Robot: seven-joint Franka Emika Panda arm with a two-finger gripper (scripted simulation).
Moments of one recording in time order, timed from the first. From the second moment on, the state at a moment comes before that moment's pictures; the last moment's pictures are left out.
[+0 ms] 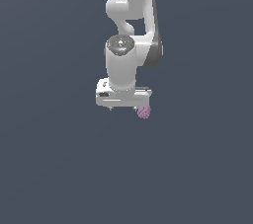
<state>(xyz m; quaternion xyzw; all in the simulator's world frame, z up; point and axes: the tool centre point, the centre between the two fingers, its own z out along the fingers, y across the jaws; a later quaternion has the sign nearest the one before) 0.004 -0.013 0.158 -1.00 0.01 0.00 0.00</state>
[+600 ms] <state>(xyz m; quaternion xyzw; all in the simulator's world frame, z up) 0.003 -0.019 0.151 -1.00 0.00 0.00 0.00</state>
